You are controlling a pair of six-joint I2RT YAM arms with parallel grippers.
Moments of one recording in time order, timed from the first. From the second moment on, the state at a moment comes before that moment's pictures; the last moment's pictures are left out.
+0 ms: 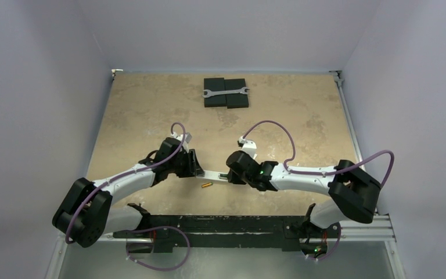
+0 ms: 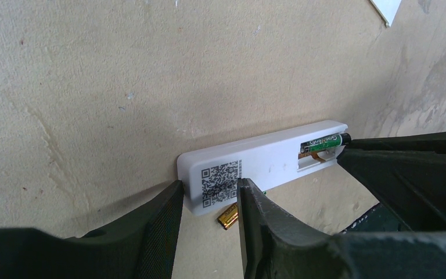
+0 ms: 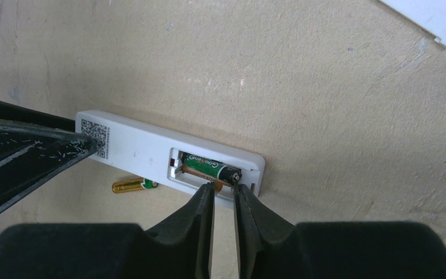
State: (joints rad) left arm -0.51 1.24 0.46 -0.06 0.24 -0.63; right arm 1.05 1.46 0.74 -0.18 0.34 1.01
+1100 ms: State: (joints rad) left arm -0.52 1.24 0.46 -0.06 0.24 -0.63; right arm 1.05 1.48 0.78 -0.25 0.38 0.99
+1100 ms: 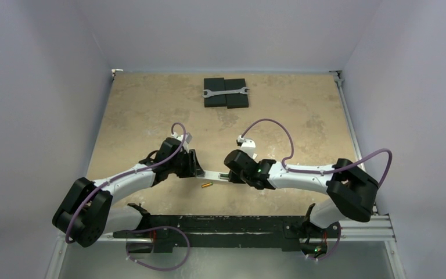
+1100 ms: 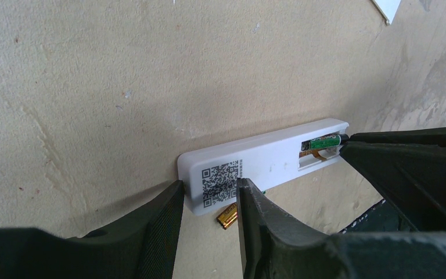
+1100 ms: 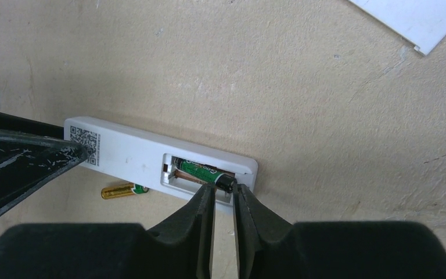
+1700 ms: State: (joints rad) left arm -0.52 1.24 0.46 -0.06 0.25 -0.63; right arm 1.05 1.51 0.79 -0.24 0.37 0.97
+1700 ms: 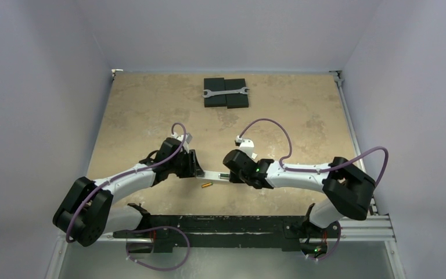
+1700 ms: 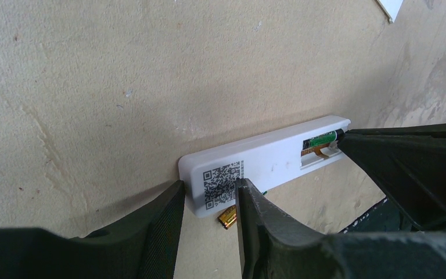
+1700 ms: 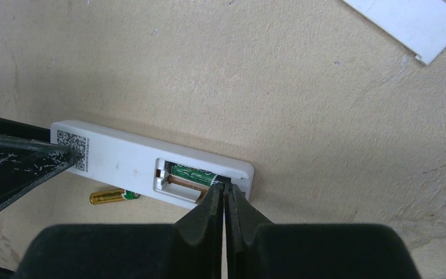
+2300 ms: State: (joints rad) left arm -0.52 1.24 0.46 -0.06 0.25 -0.63; right arm 1.11 1.68 0.97 -0.32 0.40 0.88
